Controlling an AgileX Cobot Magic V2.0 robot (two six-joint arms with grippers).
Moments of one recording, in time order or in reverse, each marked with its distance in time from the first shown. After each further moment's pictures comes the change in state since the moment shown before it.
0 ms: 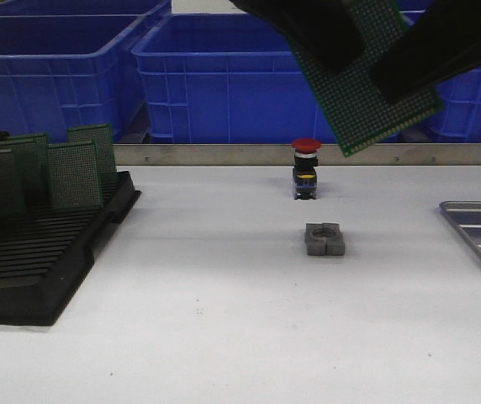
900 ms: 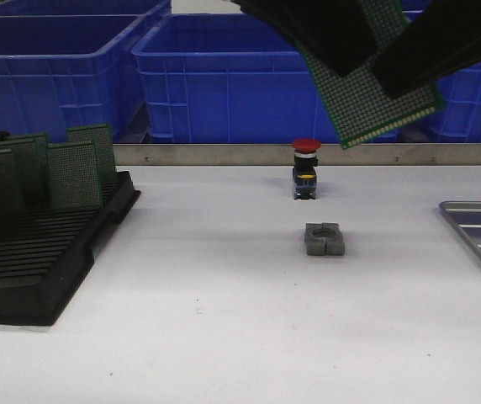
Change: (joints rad) left arm 0.000 0.000 0.000 0.002 -0.003 0.000; right arm 0.006 -0.017 -0.021 -0.046 0.004 0.056
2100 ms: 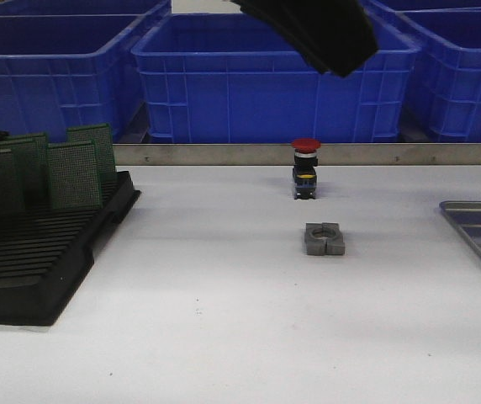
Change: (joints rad) left arm 0.000 0.000 0.000 0.000 0.000 0.000; right arm -0.533 0.519 -0.212 -0.146 -0.026 0.587
